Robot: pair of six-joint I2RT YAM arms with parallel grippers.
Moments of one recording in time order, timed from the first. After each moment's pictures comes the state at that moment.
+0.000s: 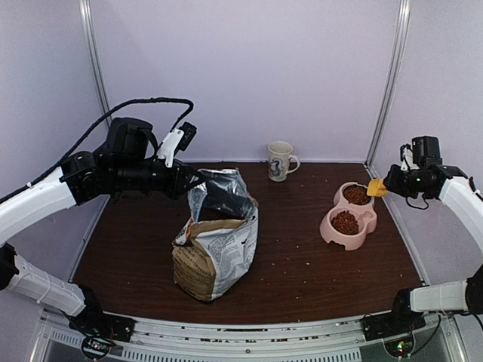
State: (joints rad) left arm -0.84 1.24 1.25 -0.48 0.06 -0.19; right arm -0.06 1.12 1.01 -0.59 -0.03 0.32
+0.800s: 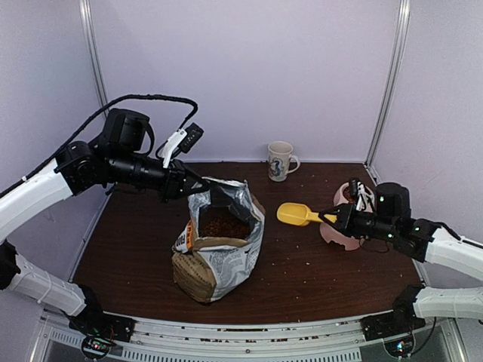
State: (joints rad) left arm -0.81 1.25 1.33 -0.60 0.40 -0.04; right arm 0.55 0.88 0.53 -0.05 -0.21 0.80
